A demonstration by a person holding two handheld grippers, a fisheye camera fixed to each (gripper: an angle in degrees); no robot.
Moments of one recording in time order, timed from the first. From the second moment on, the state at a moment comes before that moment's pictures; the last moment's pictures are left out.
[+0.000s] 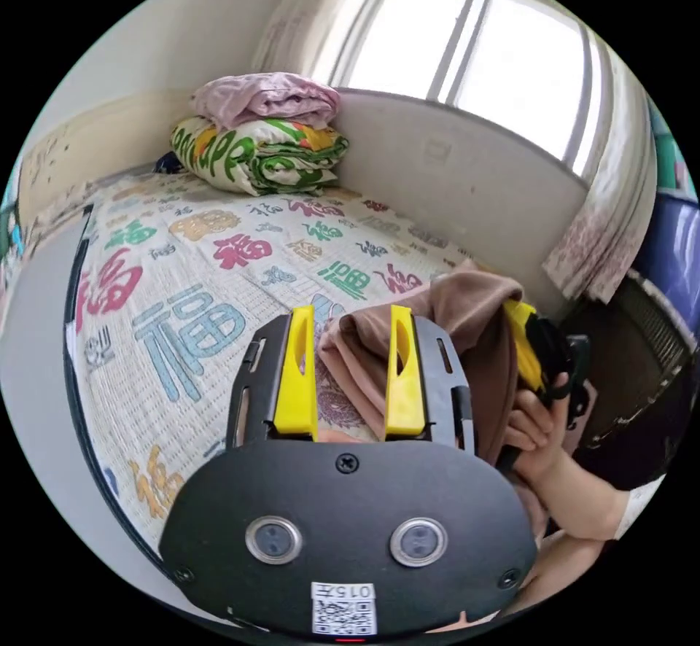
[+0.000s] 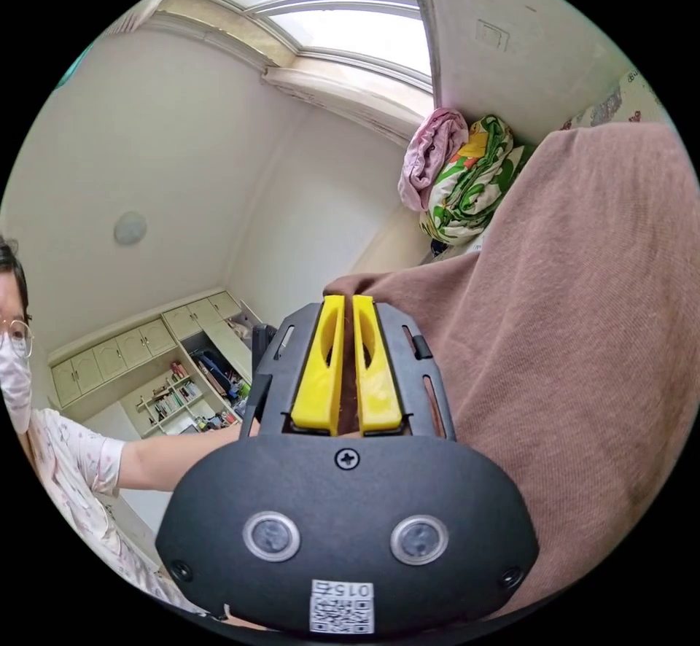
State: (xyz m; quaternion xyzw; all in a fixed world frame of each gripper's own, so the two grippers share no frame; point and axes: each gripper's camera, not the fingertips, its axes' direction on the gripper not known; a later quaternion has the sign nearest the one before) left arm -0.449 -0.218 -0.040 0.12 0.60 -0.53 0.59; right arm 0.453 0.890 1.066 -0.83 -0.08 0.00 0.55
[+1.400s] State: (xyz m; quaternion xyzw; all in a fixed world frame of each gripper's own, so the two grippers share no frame) left arm -0.303 0.214 -0.376 0.31 0.67 -0.61 0.30; right arm 0.130 0.498 0.755 -0.86 -0.12 -0.24 0.43
